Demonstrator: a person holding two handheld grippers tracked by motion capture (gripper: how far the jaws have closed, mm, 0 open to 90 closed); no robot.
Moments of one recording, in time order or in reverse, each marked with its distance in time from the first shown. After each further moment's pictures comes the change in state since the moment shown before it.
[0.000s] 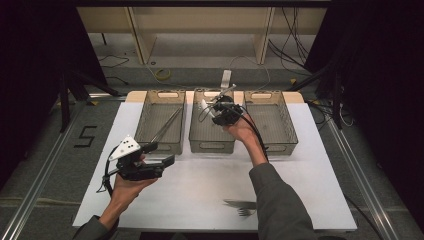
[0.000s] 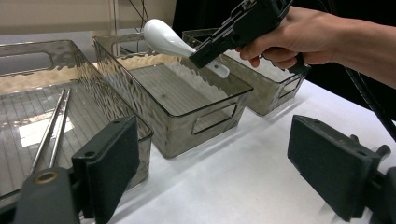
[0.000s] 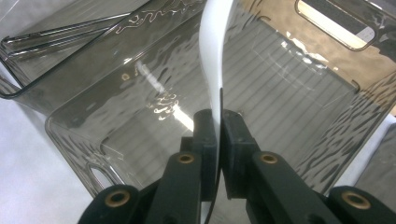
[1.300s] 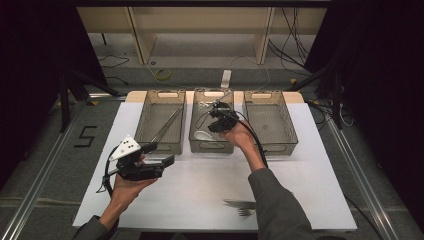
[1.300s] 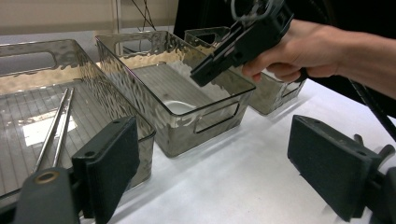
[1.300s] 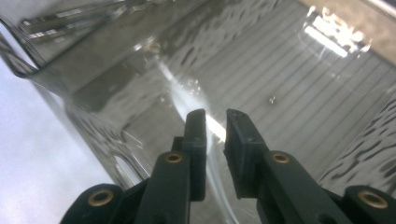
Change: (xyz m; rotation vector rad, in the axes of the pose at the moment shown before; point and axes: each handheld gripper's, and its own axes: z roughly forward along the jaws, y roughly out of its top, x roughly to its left) left arm 0.000 0.000 0.000 0.002 0.010 0.004; right arm 0.013 -0.008 0.010 0.029 0.056 0.002
